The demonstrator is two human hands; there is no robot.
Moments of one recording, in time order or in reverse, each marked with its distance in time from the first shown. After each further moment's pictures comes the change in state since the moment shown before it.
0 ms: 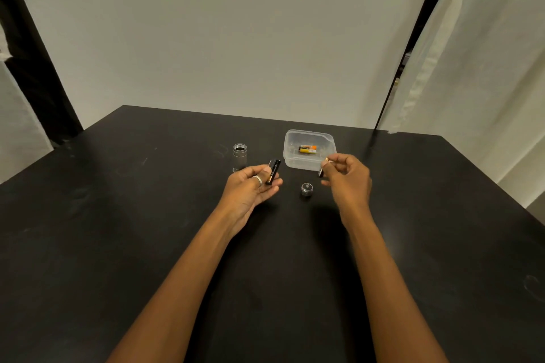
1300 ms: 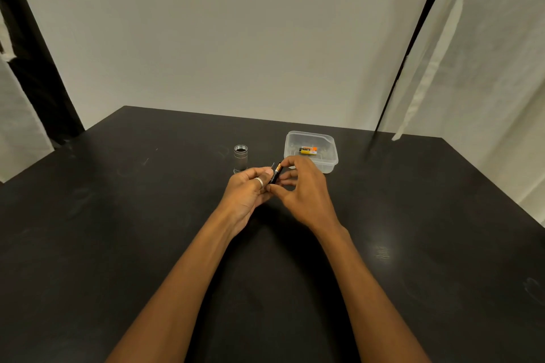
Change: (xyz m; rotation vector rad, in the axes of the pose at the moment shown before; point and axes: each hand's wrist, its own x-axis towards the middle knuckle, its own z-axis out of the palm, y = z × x) left_hand 0.002 -0.003 -0.004 0.065 -0.038 0.048; right_hand -0.040 -0.008 0.041 -0.248 -0.418 -0.500
